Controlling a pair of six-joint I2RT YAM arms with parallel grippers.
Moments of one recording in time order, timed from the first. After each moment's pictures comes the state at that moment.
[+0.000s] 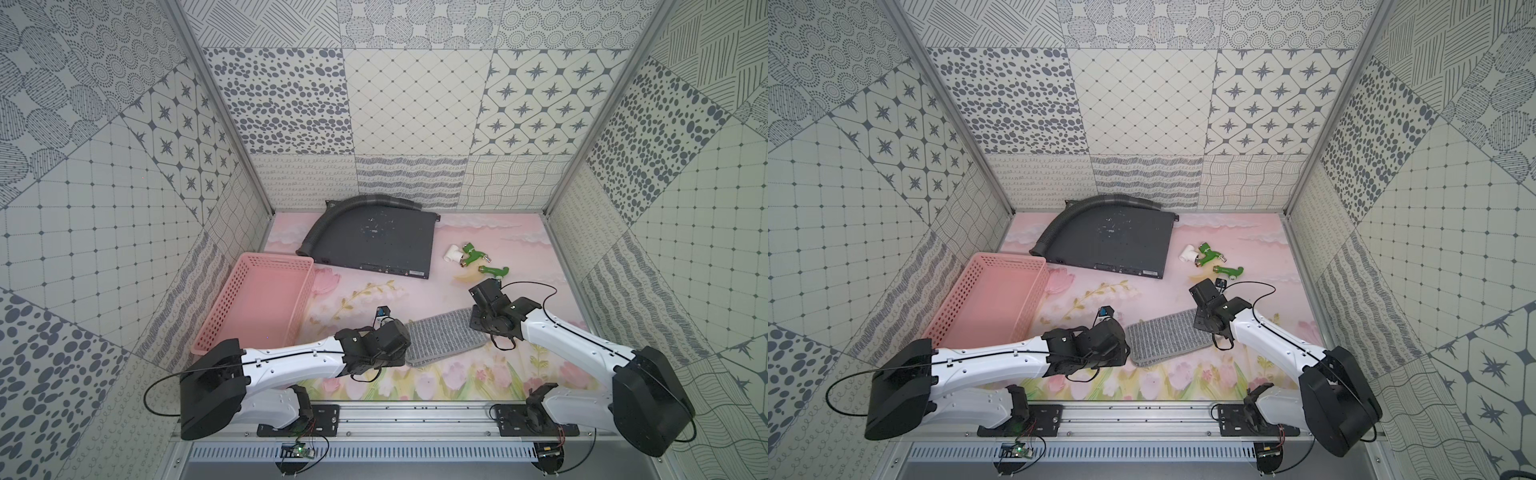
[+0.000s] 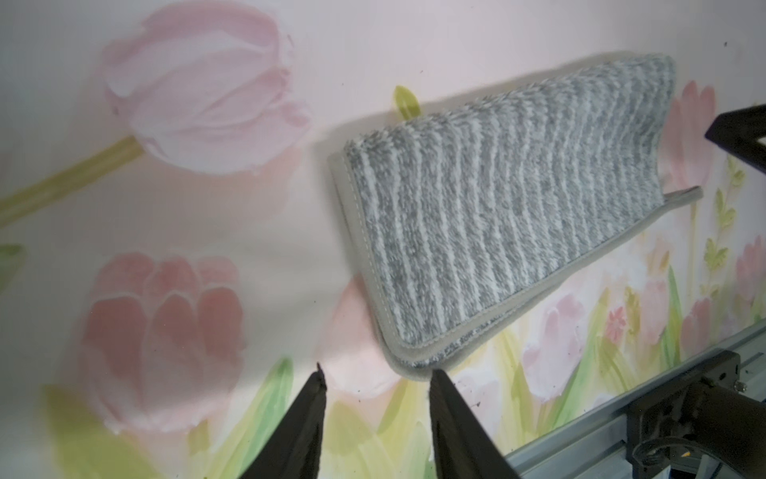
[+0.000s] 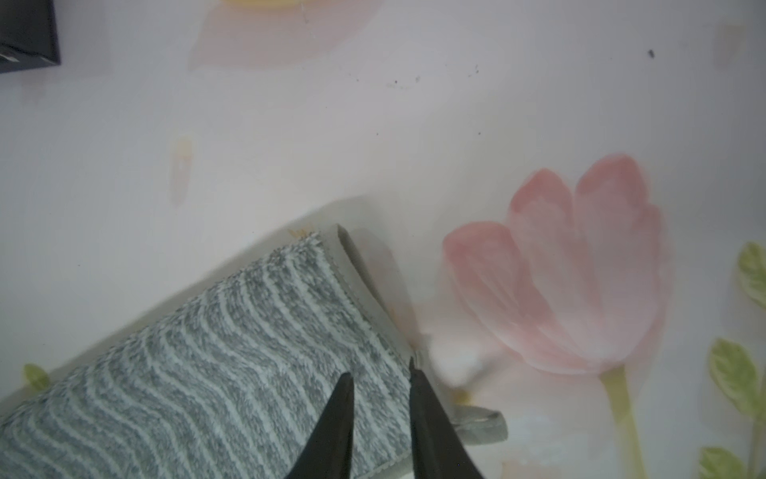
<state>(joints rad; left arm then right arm) -1.02 1.31 0.68 -0.43 -0.13 -1.08 0.57 1.27 0.70 -0.63 0.25 0.76</state>
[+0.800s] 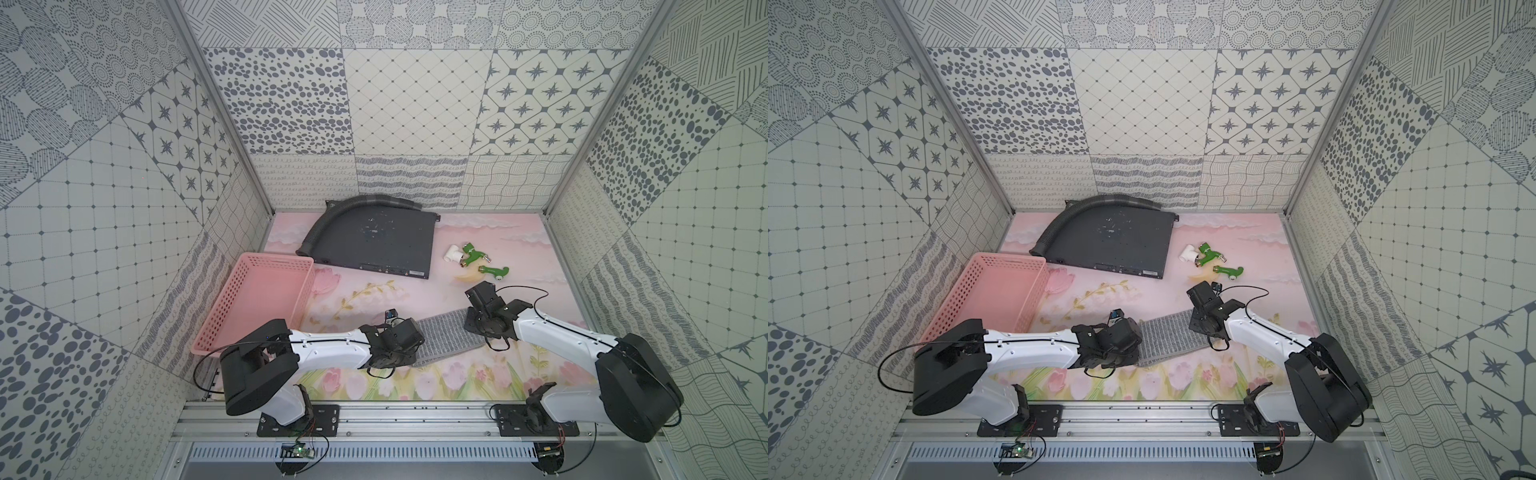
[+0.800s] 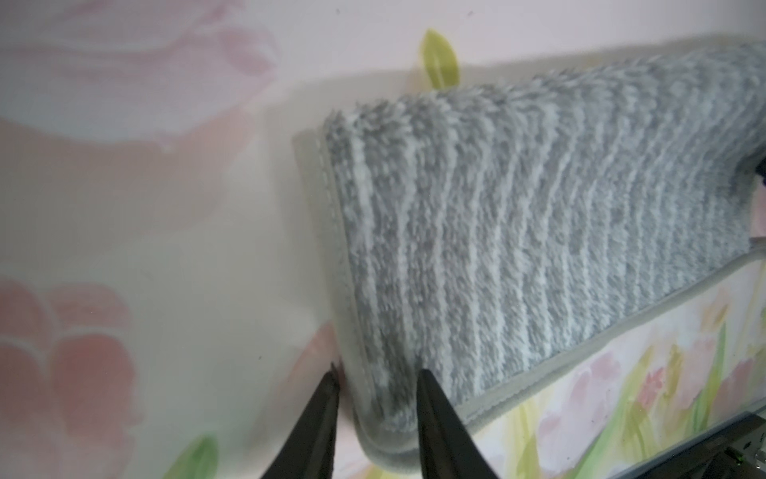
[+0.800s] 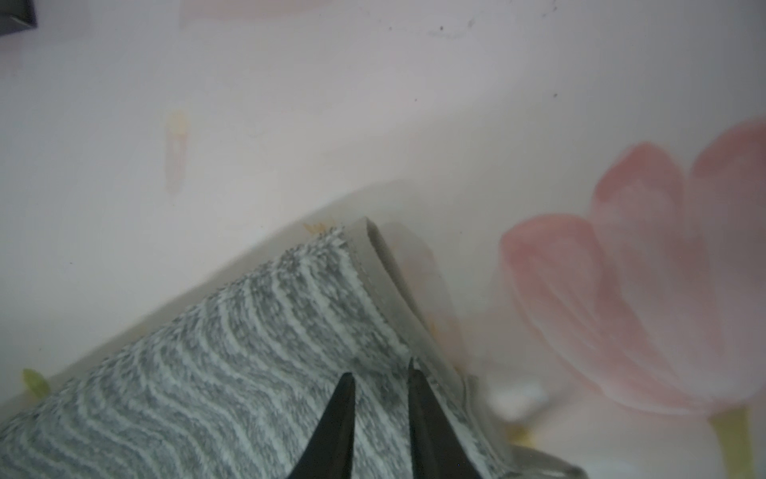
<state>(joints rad) -1.01 1.56 0.76 -0.35 -0.09 -1.17 0.57 1.34 0.67 -0.52 0.18 0.78</state>
